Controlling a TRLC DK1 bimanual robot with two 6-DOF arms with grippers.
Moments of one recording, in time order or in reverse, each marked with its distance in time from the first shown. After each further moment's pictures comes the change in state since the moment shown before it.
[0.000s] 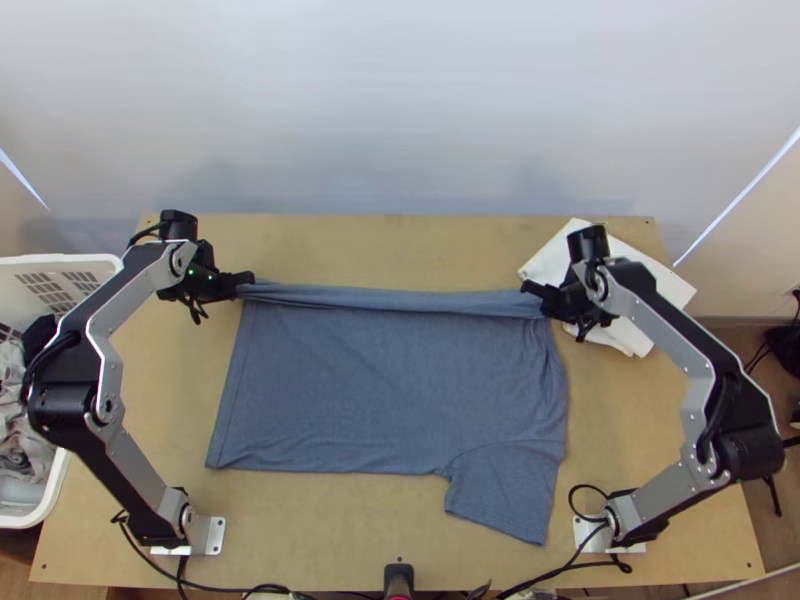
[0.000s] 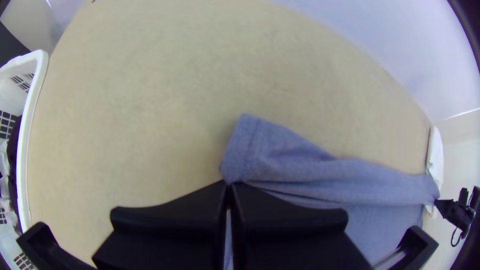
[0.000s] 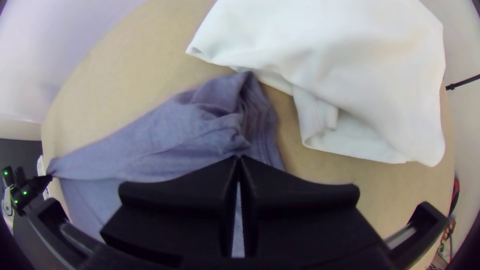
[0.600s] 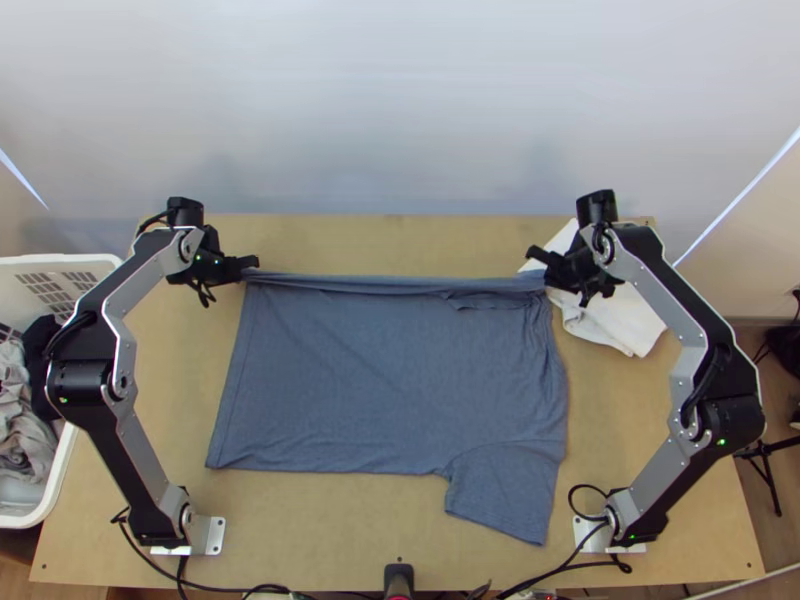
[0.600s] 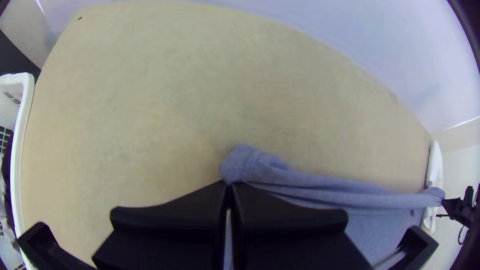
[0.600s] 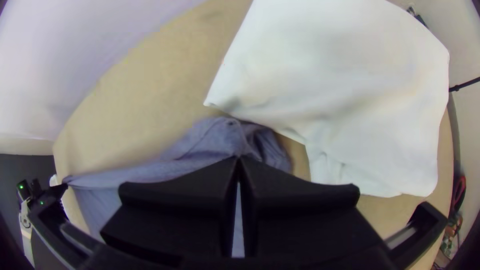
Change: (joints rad) left arm -0.001 0.135 0.152 0.039 0.000 -0.015; right arm -0.047 0.142 0.280 -0.110 -0.037 0.011
